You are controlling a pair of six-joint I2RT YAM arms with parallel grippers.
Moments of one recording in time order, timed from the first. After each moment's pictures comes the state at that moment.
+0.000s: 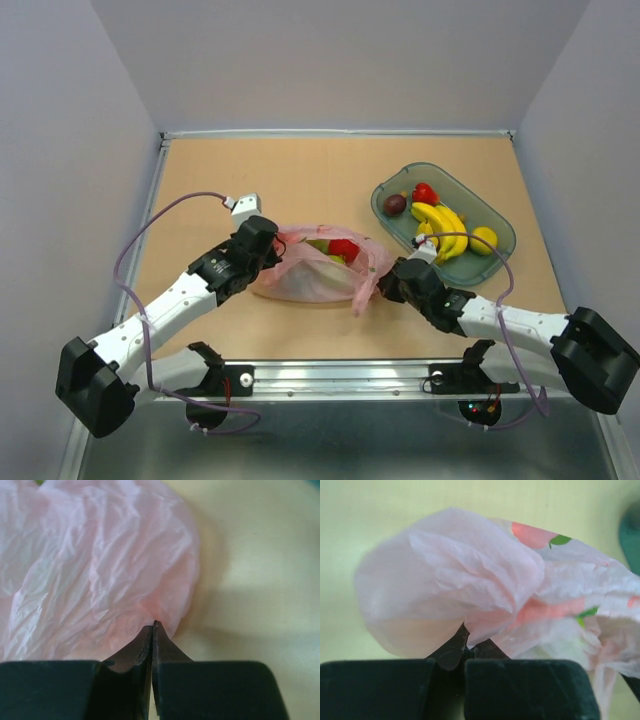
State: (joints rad) left arm -0.69 1.04 0.79 -0.48 -0.43 -0.73; right arm 0.82 1.13 0.37 0.14 0.33 0.92
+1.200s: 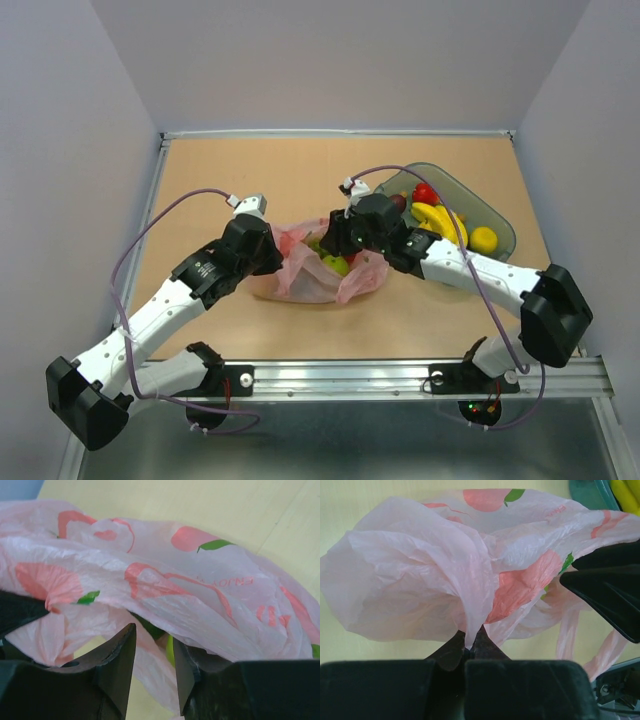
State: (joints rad) left arm -0.67 0.95 0.86 -0.61 -0.19 -0.67; right arm 0.81 1.45 1.04 -0.09 -0.07 0.44
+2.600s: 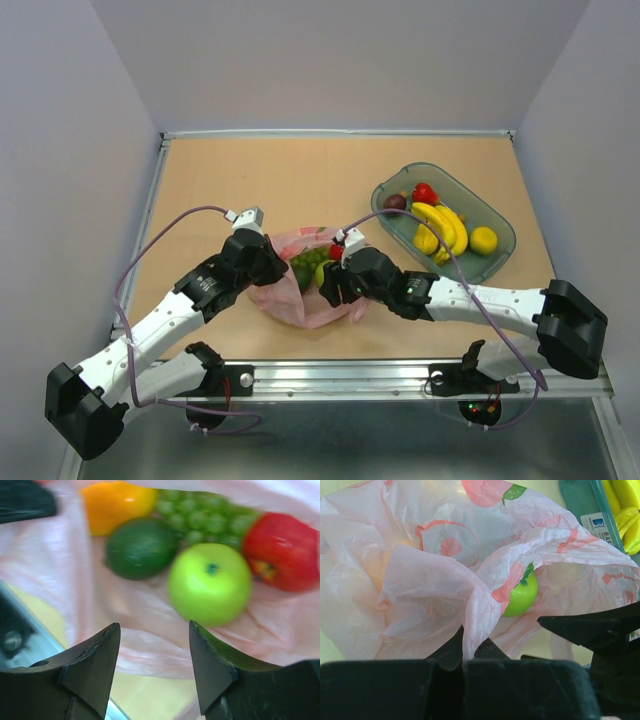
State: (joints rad) left arm -0.67 0.89 0.69 -0.46 -0.14 -0.78; right arm 1.06 1.34 0.76 0.02 0.15 0.46
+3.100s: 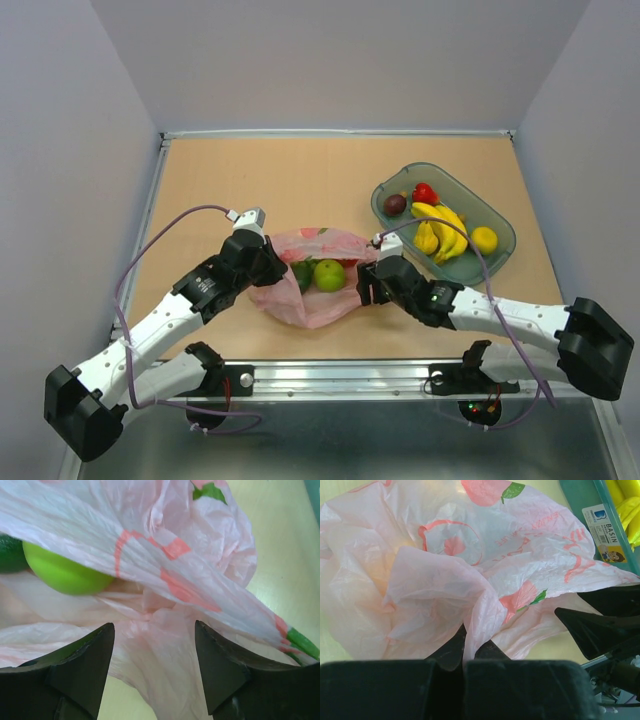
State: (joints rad) left arm -0.67 0.87 0.69 -0.47 -0.13 -0.73; right arm 0.96 1.18 0.57 -0.07 0.38 0.48
